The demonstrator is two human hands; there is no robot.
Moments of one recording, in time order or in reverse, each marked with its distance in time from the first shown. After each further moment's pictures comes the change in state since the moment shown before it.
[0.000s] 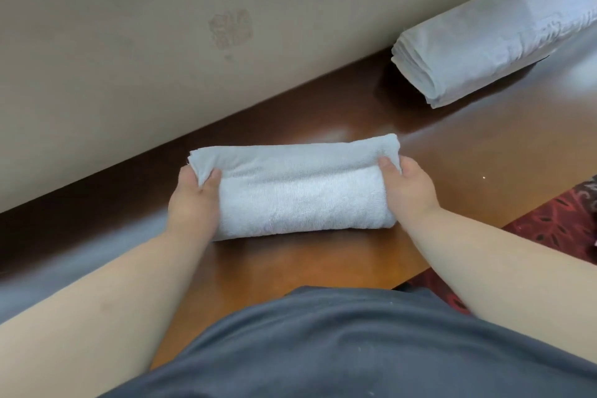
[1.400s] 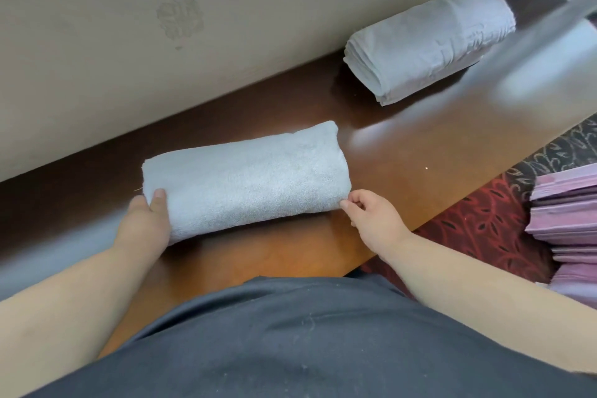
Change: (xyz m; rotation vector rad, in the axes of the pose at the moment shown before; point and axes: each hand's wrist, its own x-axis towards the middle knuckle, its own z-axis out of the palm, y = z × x) left_hand -0.016 -0.033 0.002 0.244 -0.063 -0.127; right_hand -0.047 0.051 -0.031 -0.183 -0.177 -0.096
